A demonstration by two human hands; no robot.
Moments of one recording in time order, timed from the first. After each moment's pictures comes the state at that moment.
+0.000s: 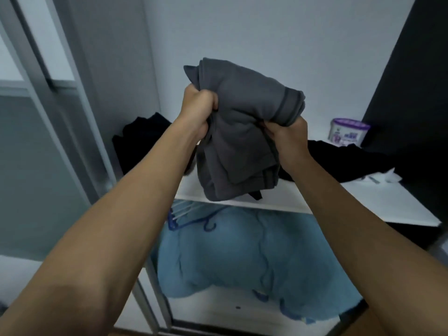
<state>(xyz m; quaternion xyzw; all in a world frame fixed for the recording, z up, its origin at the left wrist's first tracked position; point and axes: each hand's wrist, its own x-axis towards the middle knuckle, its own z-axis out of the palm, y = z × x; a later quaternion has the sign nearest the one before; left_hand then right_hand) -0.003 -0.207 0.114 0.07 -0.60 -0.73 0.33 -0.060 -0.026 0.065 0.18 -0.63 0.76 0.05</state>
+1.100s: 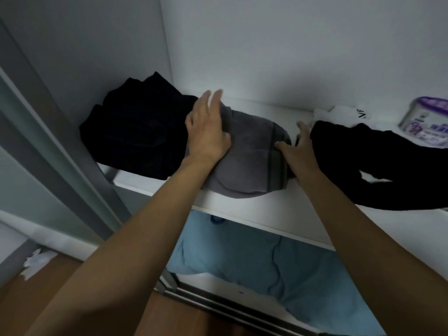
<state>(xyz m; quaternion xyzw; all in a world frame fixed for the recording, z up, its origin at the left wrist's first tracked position) -0.125 -0.281 -0.035 0.23 -0.91 -0.18 0.30 -0.233 -0.096 -0.056 0.15 -0.80 0.58 -0.08</state>
